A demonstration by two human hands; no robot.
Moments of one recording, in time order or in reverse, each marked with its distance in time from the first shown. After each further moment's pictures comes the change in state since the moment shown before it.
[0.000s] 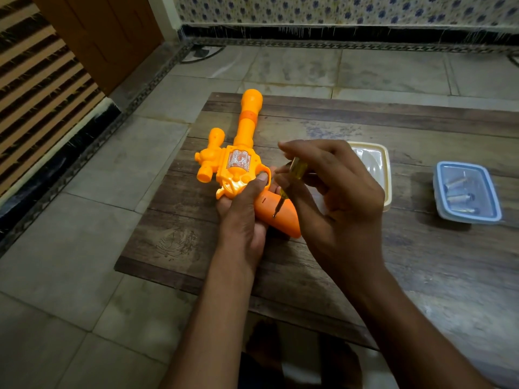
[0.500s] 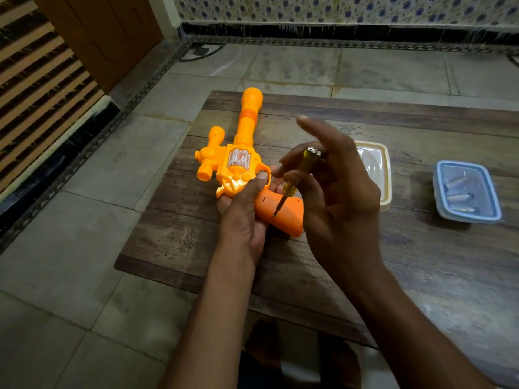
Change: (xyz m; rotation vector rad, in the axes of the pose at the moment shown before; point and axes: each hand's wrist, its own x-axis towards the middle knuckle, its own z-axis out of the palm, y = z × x) left_hand -0.003 0.001 0.001 0.034 -0.034 0.009; right_hand 0.001 0.000 0.003 0.069 -0.023 0.060
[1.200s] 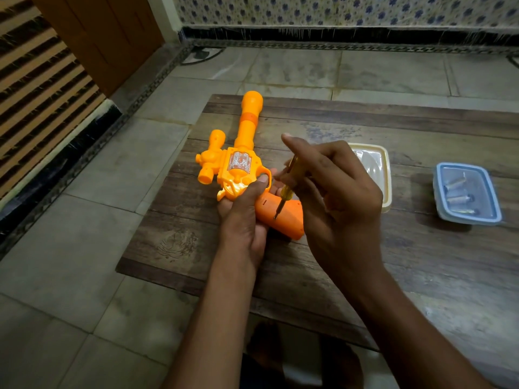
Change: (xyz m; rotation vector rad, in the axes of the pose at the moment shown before) left_hand 0.003 -0.002 -0.001 0.022 0.015 -0.005; right_hand 0.000 0.001 -0.002 -0.108 0.007 -0.074
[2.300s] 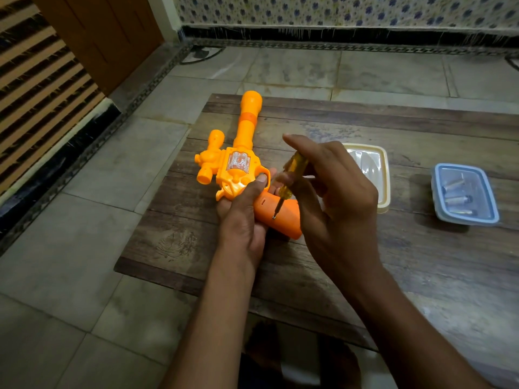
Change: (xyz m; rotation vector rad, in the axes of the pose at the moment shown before) left_hand 0.000 0.000 0.000 -0.035 -0.003 -0.015; right_hand 0.004 -0.004 0.000 -0.052 0.003 0.040
